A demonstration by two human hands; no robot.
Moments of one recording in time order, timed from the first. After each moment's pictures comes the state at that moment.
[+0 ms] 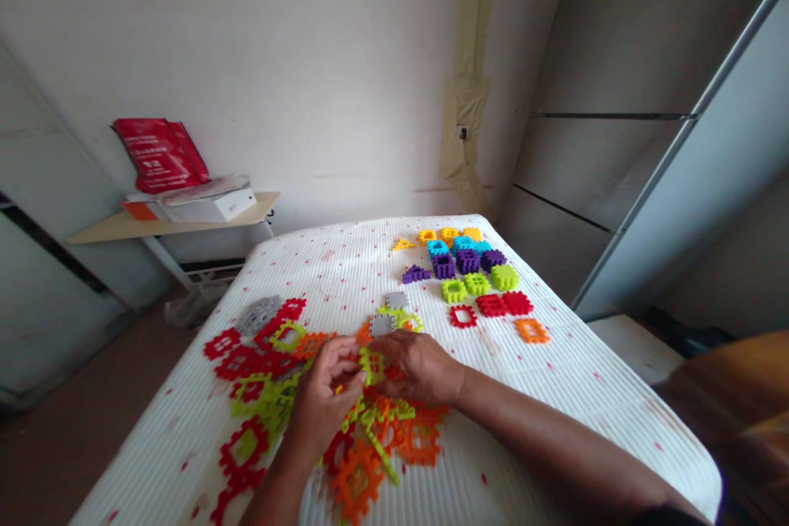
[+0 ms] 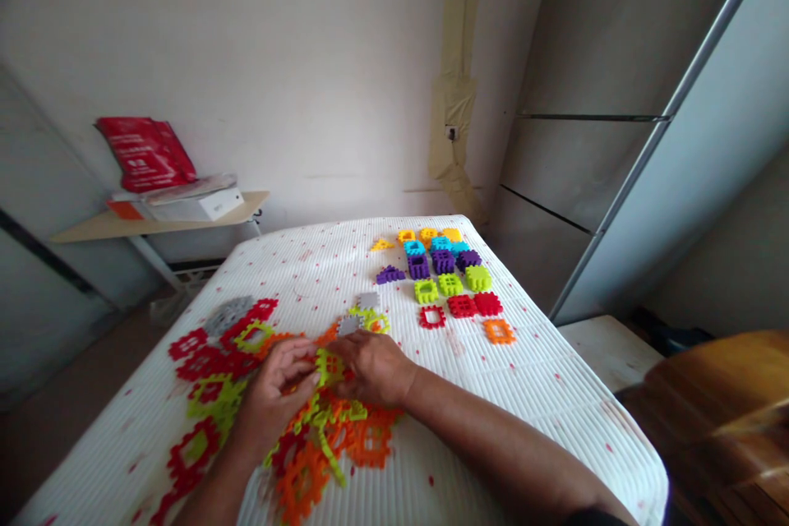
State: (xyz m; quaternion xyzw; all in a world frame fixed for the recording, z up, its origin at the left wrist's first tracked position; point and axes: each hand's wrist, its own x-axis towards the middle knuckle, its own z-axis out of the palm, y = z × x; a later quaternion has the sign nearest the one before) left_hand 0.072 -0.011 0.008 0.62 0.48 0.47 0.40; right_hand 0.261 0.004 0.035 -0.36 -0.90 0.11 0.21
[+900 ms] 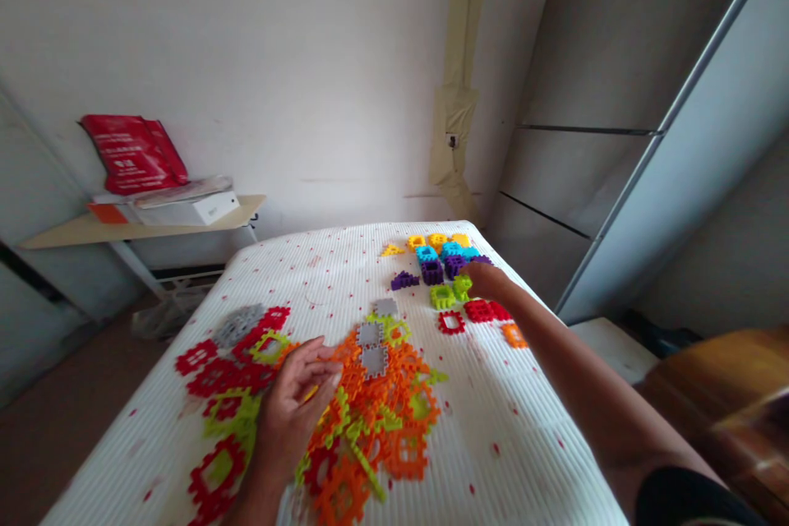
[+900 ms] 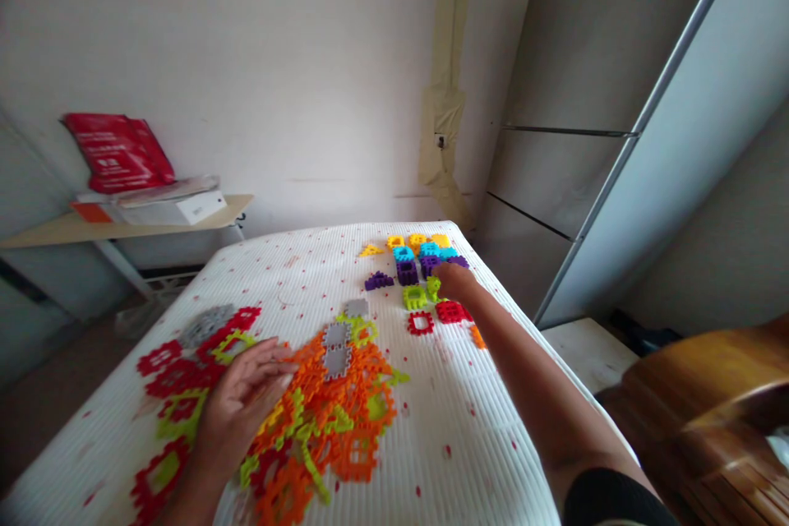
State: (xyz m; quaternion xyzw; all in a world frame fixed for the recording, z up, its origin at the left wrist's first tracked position) left_hand 0.062 -0.010 0.012 0.55 0.49 0.54 0.40; right_hand 0.425 0.102 0.062 -0.69 -0.72 -0.03 -0.04
